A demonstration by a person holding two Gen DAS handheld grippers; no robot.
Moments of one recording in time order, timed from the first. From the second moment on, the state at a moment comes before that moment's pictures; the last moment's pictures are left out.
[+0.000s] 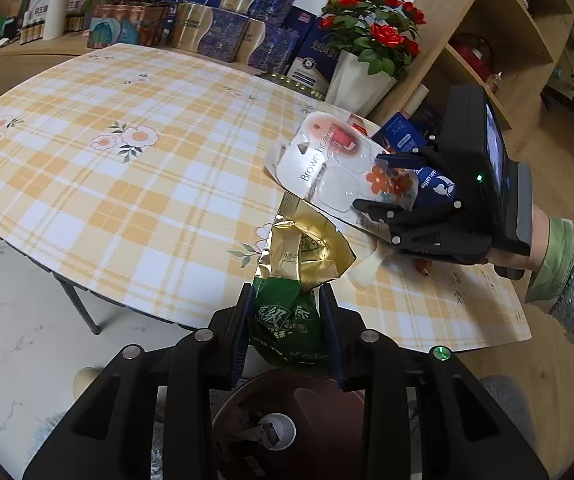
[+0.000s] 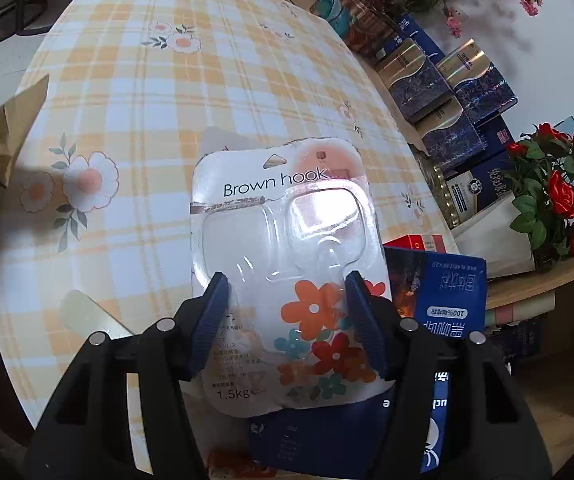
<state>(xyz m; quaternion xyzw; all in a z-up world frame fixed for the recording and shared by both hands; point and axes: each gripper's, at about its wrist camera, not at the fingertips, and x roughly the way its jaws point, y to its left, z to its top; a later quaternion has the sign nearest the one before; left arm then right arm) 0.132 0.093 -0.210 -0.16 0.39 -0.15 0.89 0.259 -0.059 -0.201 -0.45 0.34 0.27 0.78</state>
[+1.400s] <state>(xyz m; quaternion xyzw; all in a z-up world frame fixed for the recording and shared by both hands) 0.035 0.079 -0.170 -0.10 0.35 -0.17 0.92 -0.016 -0.168 -0.174 -0.04 0.32 0.25 0.91</state>
